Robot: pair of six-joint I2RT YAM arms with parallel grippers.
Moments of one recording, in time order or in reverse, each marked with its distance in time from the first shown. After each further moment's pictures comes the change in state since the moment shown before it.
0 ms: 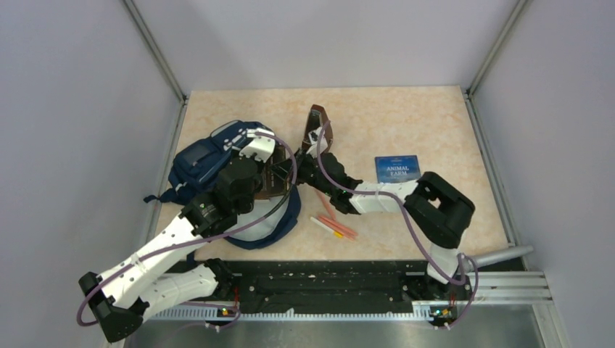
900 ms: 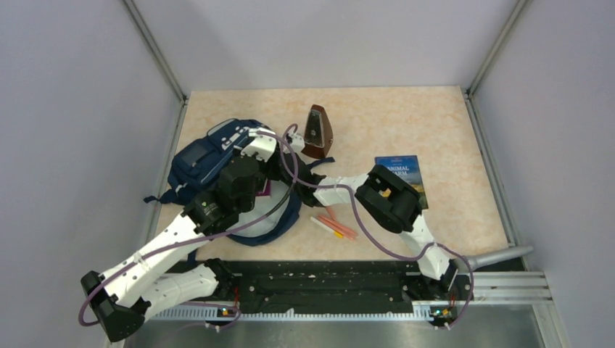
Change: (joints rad) left arm 0.017 0.015 -0.006 0.005 0.029 -0.004; right arm 0.045 0.452 0.448 -0.140 0.273 -0.076
